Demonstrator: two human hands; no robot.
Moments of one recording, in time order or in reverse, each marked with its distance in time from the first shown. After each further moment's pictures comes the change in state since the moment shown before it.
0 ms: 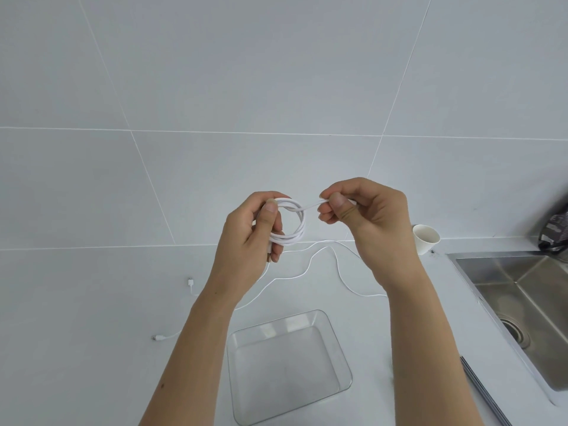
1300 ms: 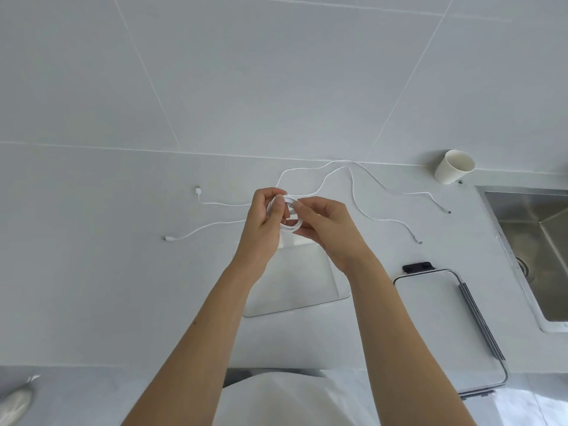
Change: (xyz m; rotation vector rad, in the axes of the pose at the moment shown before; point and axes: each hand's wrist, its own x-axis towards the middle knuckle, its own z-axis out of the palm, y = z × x) left_hand -0.087 -0.123 0.025 -0.019 0.101 -0.401; right_hand -0.092 0.132 0.036 0.201 -0.162 0.737
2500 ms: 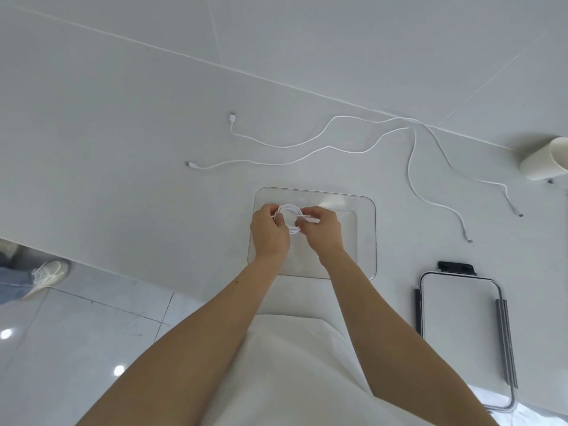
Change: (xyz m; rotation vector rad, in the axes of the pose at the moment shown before) left_hand -0.017 -0.138 0.004 0.419 0.497 -0.463; right_hand 0.049 0.157 0.018 -0.466 0.076 0.336
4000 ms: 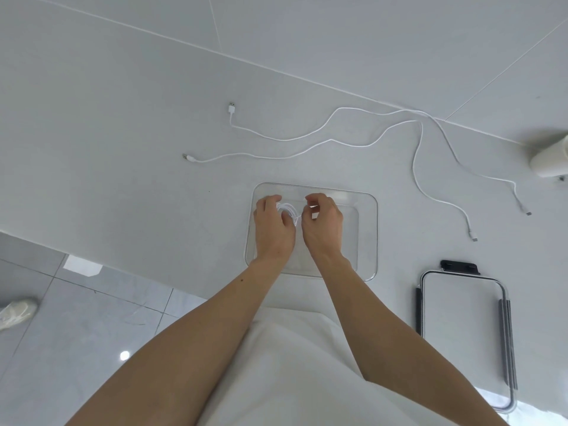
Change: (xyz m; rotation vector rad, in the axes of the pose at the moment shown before) left_hand -0.001 -0.005 0.012 0.151 -0.019 0.134; right_hand 0.005 0.005 0.007 -0.184 0.204 -0.296
